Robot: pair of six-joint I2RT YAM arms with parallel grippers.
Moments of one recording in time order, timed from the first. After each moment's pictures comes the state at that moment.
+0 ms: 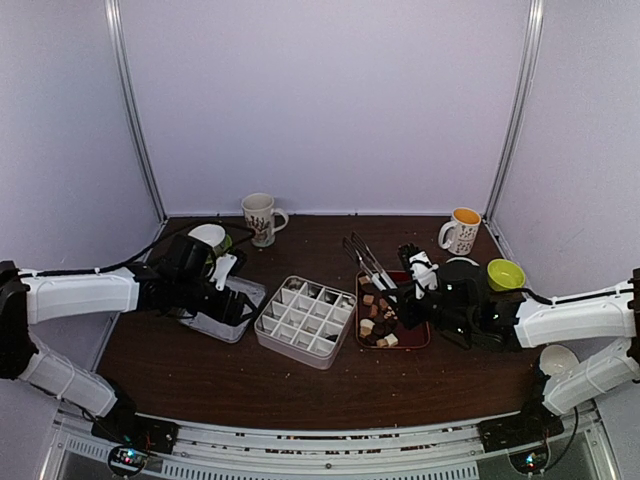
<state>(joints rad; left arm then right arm) -0.60 1.34 0.74 -0.23 0.20 -0.16 0.85 1.27 0.54 0.35 0.20 0.19</state>
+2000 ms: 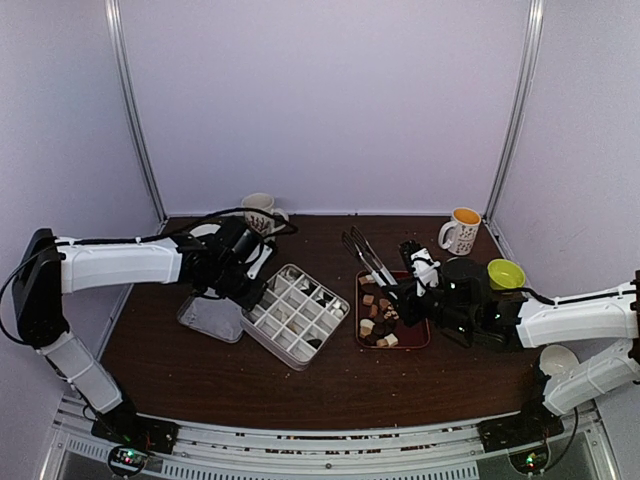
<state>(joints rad) -0.76 1.61 1.10 -0.50 -0.17 -0.11 0.85 1.25 0.54 0.37 0.20 0.17</state>
